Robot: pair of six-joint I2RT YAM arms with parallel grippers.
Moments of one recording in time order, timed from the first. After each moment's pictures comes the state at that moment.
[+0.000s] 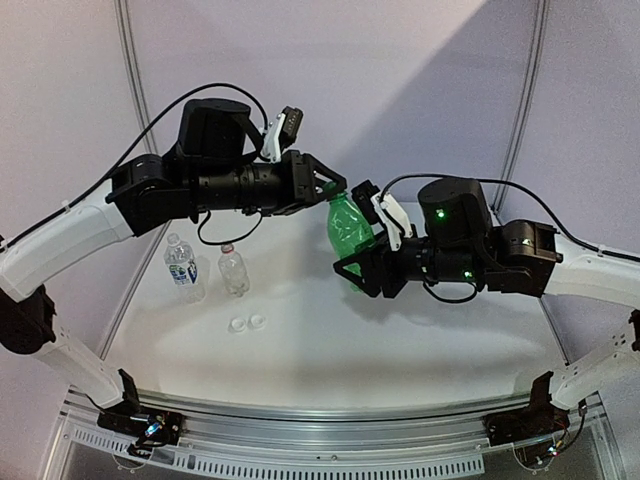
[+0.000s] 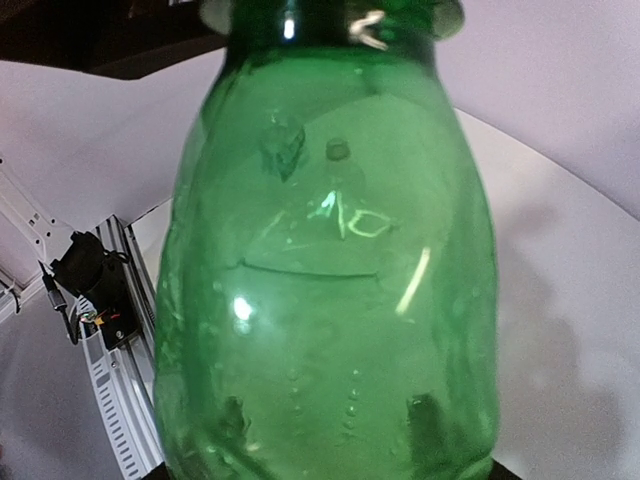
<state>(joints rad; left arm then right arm) -1.03 1.48 1.63 -0.45 0.01 -0.77 1.14 1.32 1.22 -0.34 0.11 0.25</state>
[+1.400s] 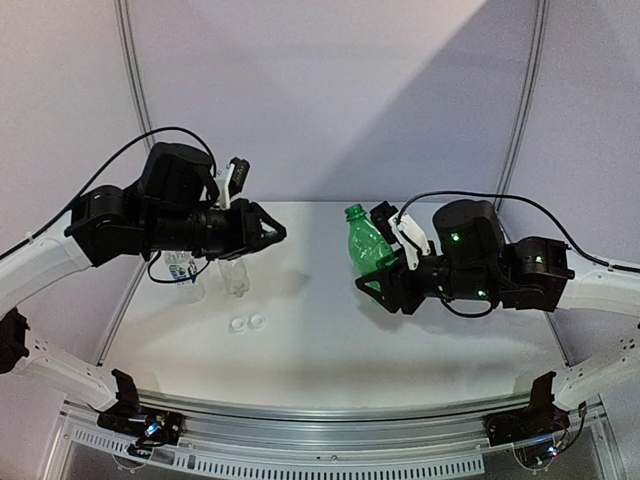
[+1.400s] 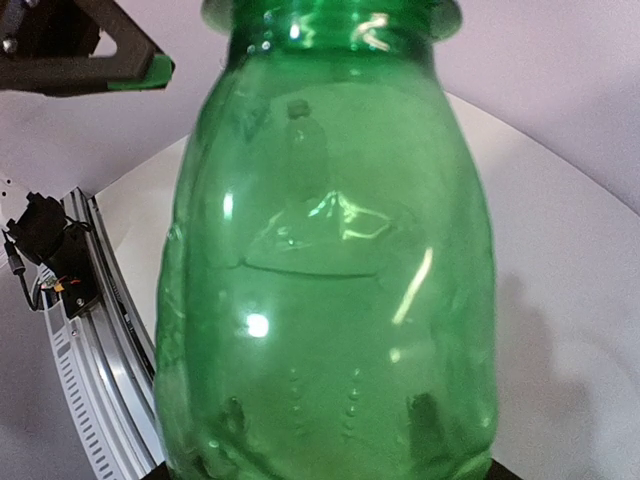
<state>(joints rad) -1.00 1.25 1.36 -0.65 -0.12 -0.87 1.14 1.23 1.09 -0.37 0.18 0.24</state>
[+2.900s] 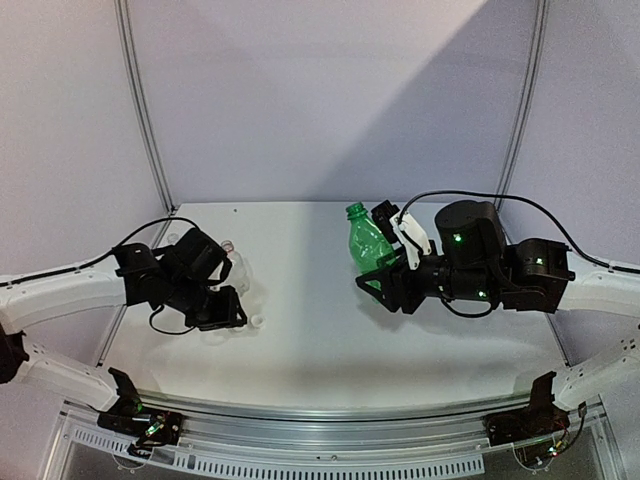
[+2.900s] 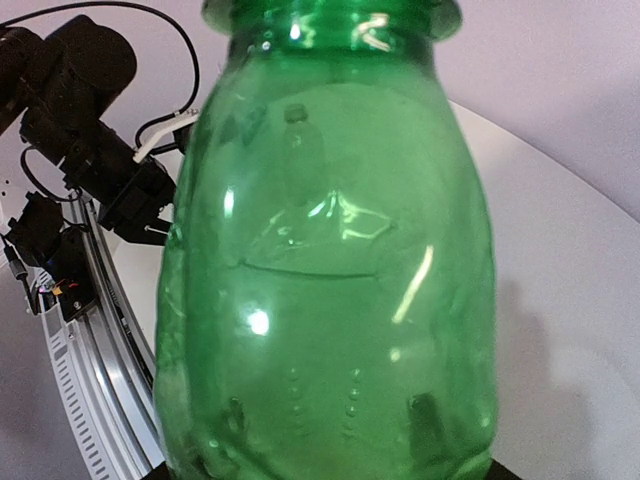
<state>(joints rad) -0.80 1.21 0.86 -0.72 -0.01 -0.86 1.14 1.21 1.07 -0.34 0.19 0.22</state>
